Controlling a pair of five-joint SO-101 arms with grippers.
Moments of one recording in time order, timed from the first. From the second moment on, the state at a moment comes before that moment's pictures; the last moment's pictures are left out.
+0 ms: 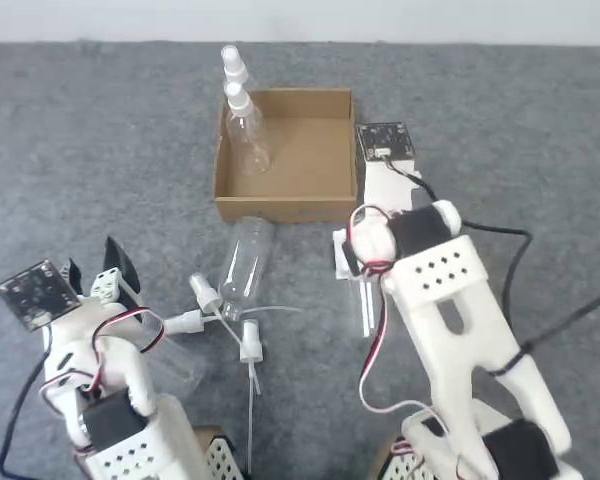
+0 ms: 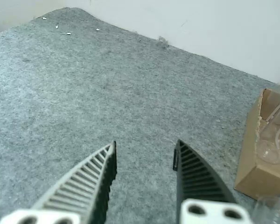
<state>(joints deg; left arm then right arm) -32.7 -102.6 87.6 52.8 11.7 -27.7 -24.0 22.2 82.0 -19.3</state>
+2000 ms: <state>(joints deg) 2.4 -66.7 60.2 80.2 -15.8 -15.7 -48.3 40.7 73.4 -20.4</state>
